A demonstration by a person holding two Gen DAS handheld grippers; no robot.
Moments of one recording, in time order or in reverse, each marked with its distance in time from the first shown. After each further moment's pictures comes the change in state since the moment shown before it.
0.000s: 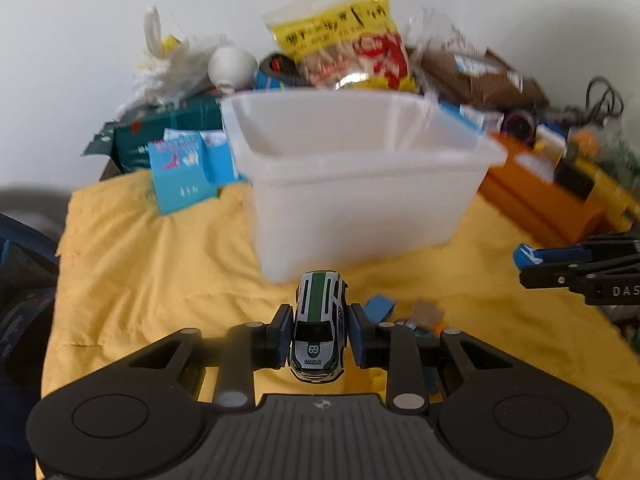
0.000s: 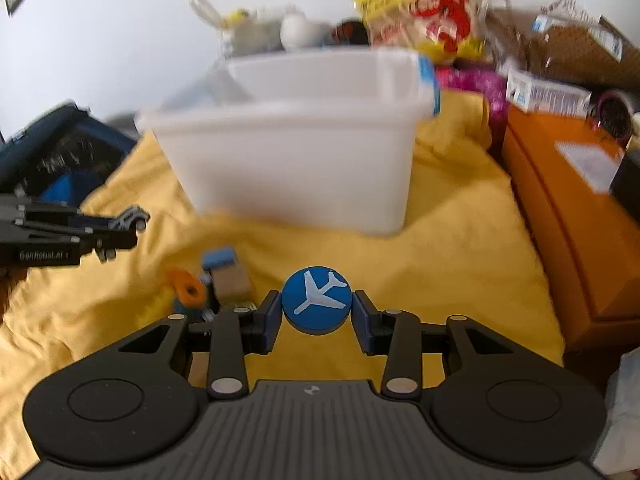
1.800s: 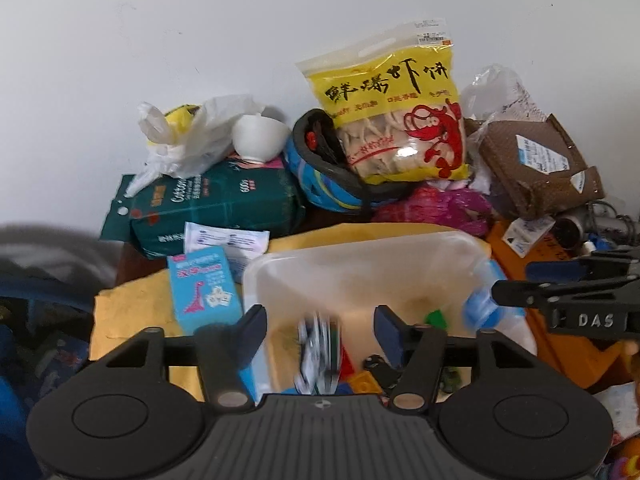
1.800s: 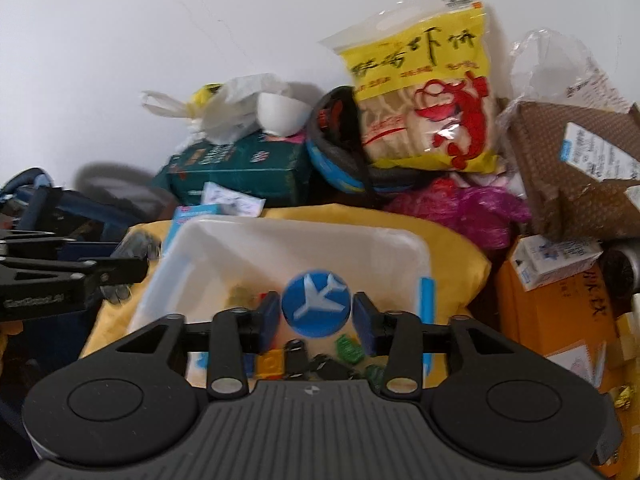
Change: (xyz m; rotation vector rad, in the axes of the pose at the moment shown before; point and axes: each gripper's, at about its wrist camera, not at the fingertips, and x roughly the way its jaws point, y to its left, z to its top) left arm 0.027 0.008 0.195 -0.077 0.093 0.100; right arm 0.020 -0.006 0.203 0.038 0.087 -0.059
